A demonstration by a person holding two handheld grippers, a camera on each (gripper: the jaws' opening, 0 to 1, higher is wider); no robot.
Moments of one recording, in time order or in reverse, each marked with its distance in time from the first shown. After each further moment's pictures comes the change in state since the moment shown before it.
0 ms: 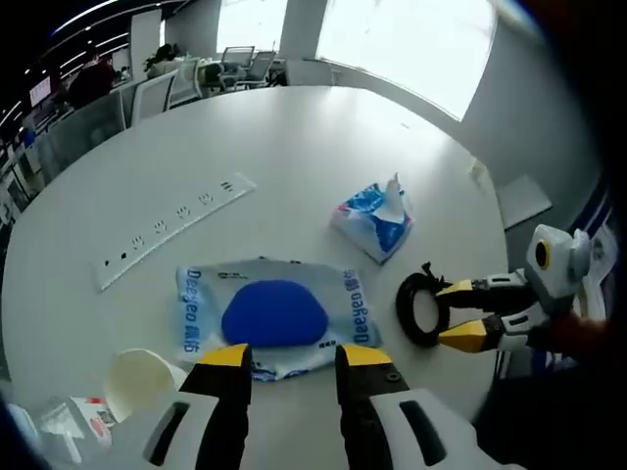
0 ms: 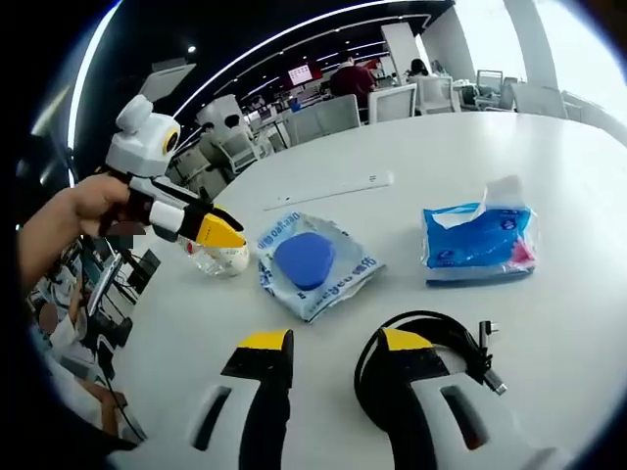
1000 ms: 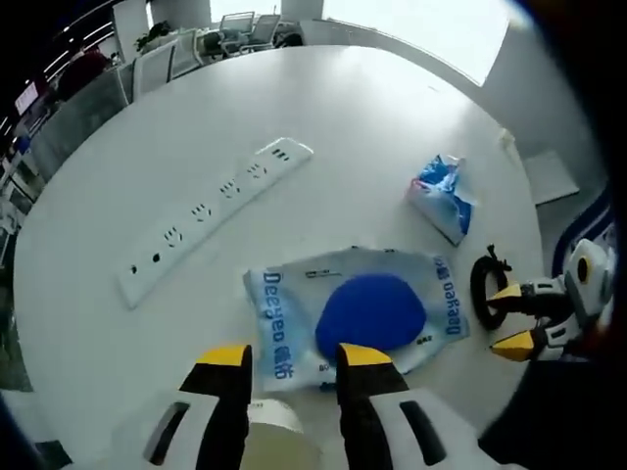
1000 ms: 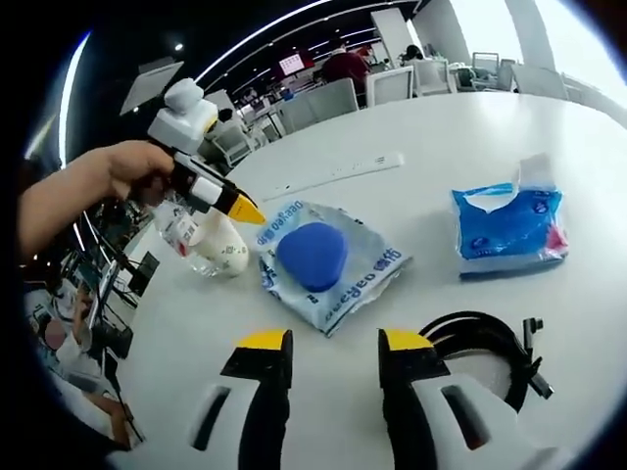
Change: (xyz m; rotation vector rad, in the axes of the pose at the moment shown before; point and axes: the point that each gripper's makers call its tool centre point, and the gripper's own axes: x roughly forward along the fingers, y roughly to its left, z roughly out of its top) left arm 0.040 0.083 0.000 0.059 0.189 0.084; right arm 0.040 0.016 -0.005 0.059 0.057 -0.001
